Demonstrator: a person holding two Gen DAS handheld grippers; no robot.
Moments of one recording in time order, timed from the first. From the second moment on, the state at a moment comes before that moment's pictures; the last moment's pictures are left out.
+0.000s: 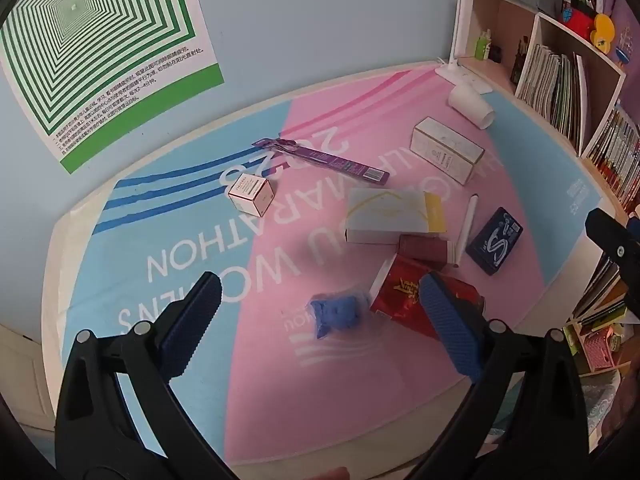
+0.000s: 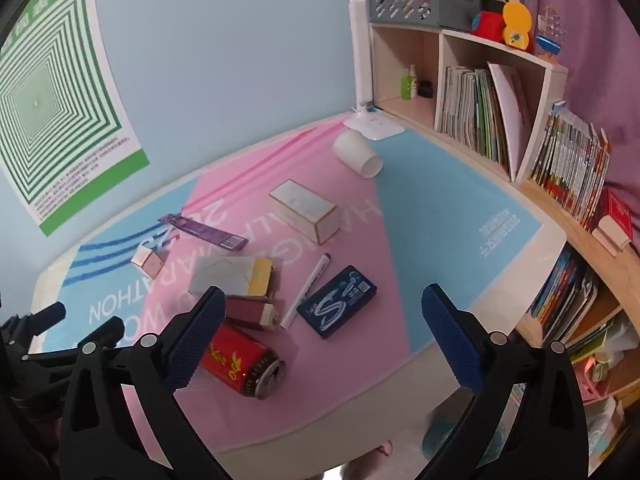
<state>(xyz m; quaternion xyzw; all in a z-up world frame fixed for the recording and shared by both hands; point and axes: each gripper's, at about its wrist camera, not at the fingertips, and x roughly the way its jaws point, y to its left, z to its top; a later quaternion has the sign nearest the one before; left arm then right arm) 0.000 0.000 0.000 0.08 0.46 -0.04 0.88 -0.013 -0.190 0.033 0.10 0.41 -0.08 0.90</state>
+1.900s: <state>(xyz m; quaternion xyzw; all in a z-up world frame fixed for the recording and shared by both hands) -0.001 0.001 0.001 0.08 0.46 -0.04 0.88 -0.010 -0.188 0.030 0.09 0.41 -0.08 0.90</state>
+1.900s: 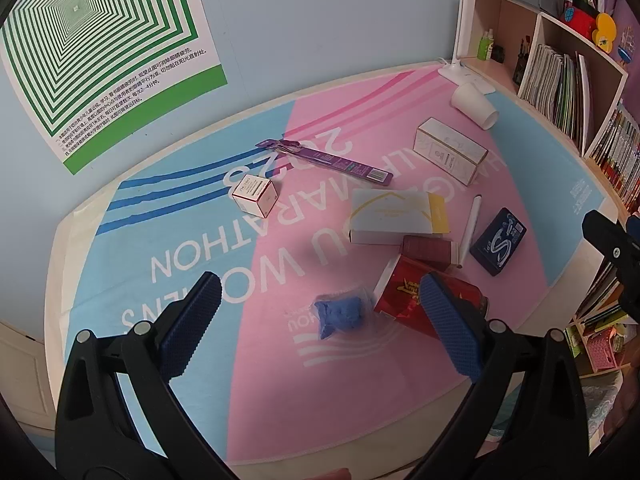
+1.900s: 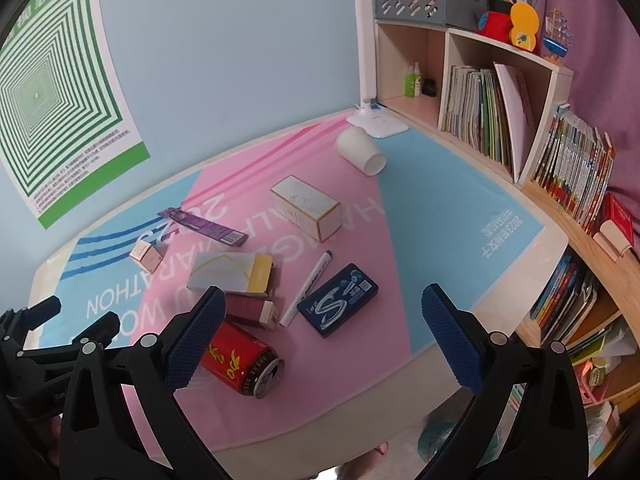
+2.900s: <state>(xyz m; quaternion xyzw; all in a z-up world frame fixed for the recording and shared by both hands) 0.002 0.001 0.002 0.08 0.46 -0.03 0.88 -0.008 -0.188 0.029 0.09 0.41 -0.08 0.90</state>
